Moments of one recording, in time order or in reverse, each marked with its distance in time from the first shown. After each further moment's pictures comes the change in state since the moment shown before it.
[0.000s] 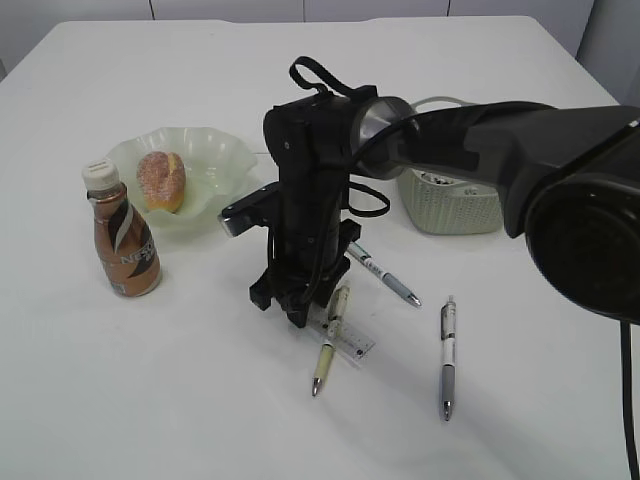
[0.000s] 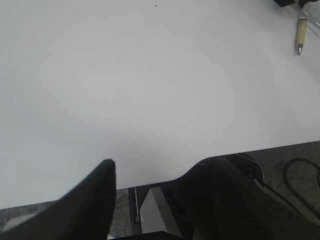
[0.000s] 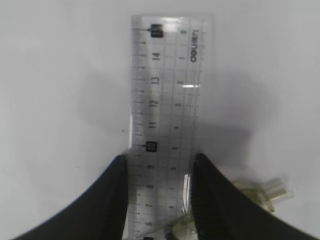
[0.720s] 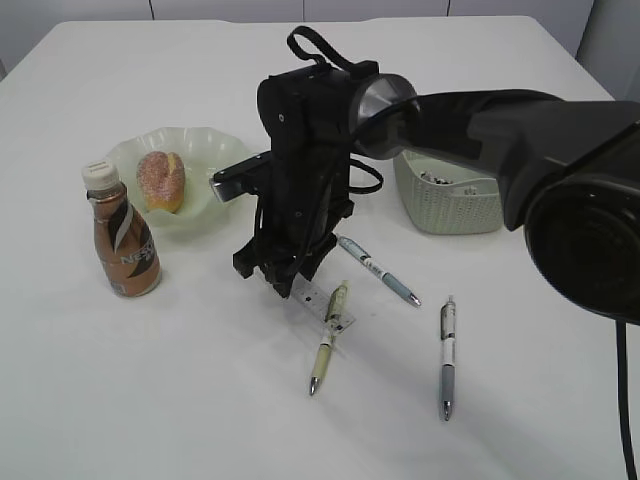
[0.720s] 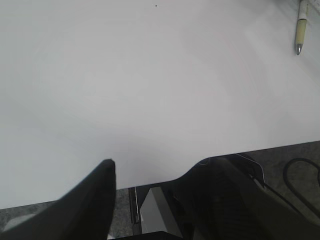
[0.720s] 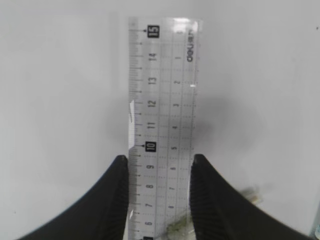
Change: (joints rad) left arm 0.000 0.000 0.000 0.000 0.000 0.000; right arm 0.000 0.001 -0.091 -0.004 0.000 0.071
